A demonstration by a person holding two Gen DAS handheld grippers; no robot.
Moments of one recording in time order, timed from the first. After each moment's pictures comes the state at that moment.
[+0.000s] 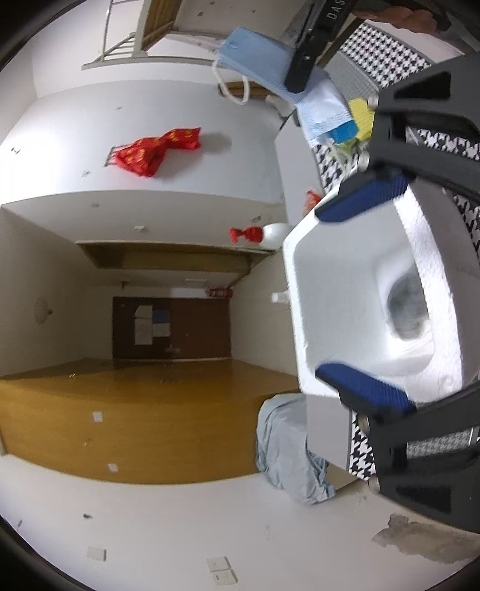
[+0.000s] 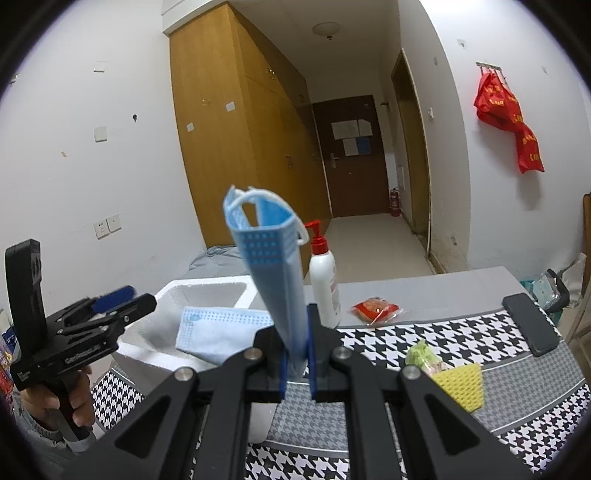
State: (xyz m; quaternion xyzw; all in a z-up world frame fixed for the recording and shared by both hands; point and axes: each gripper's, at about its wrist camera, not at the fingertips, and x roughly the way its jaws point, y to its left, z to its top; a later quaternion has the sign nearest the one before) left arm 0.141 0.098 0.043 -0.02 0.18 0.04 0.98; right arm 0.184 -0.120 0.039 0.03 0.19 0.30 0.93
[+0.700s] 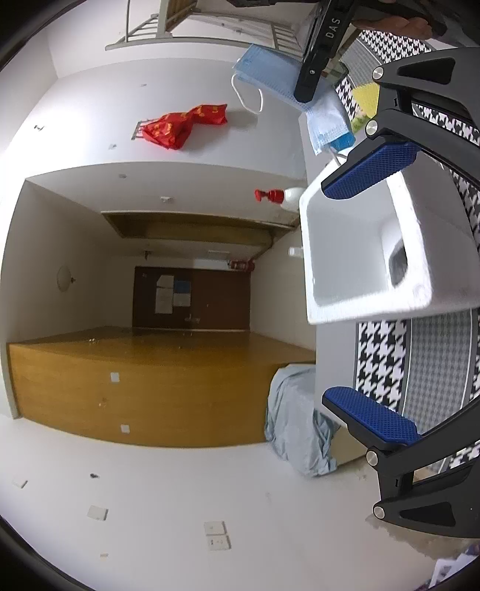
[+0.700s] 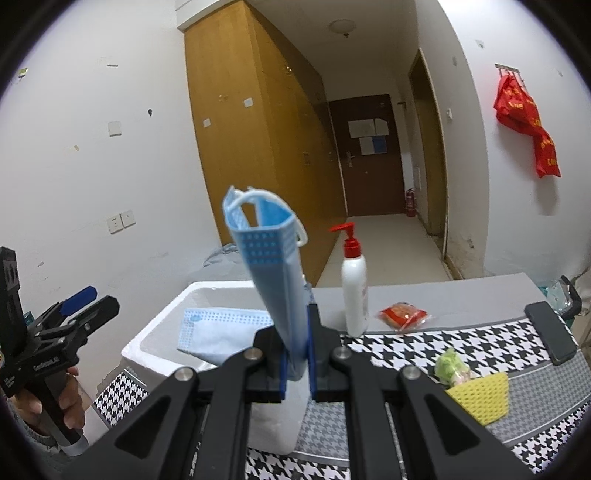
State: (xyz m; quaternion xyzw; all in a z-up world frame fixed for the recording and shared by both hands) left arm 0.095 0.138 0.054 -0.03 0.14 0.10 0.99; right arm 0.185 -0.083 0.045 0.02 0.19 0.34 0.92
